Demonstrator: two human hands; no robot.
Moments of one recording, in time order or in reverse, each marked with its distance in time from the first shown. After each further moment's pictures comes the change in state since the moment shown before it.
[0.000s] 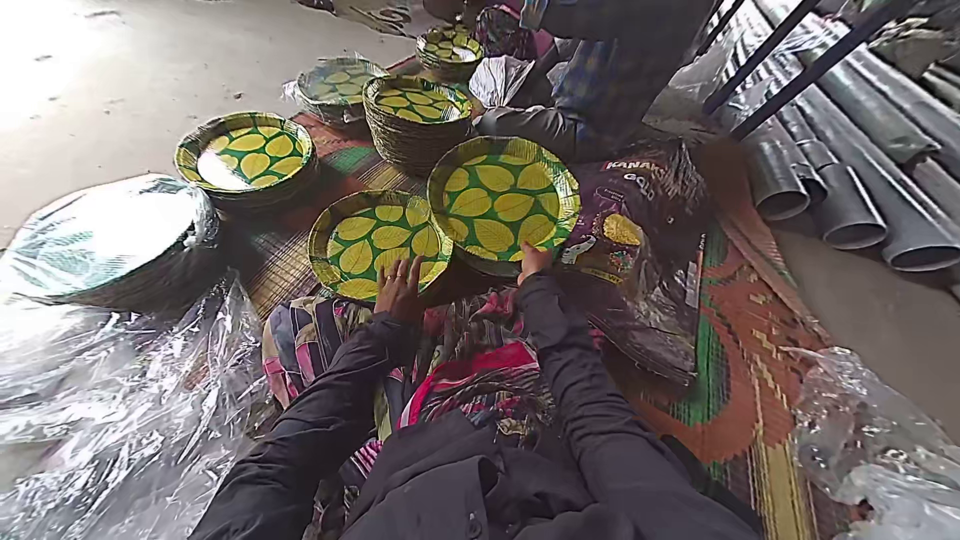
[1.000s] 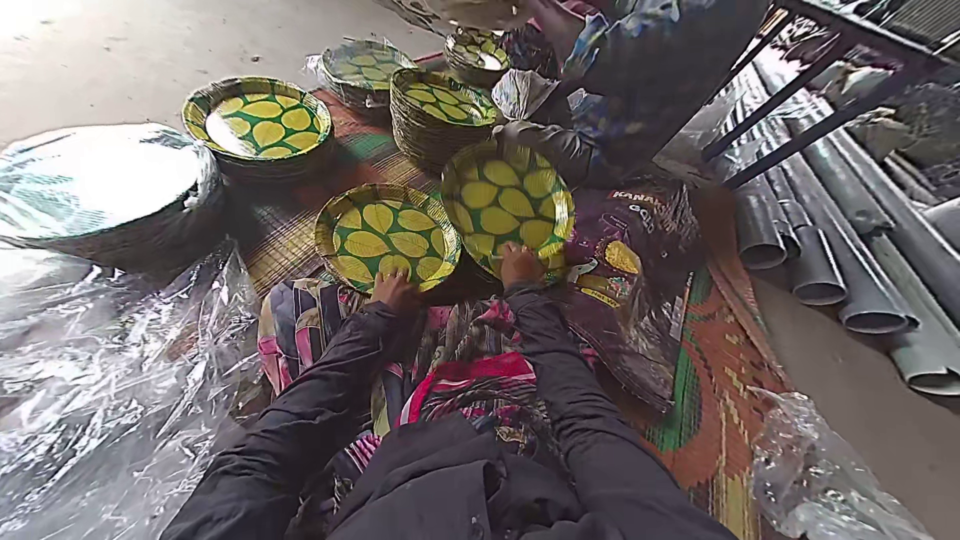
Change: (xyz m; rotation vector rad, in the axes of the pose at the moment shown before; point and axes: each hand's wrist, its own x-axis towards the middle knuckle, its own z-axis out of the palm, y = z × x) left_hand 0.006 -0.022 -0.007 -0.025 -0.276 -0.074; right_hand -0.023 -0.010 0.020 -1.346 -0.378 -0.737
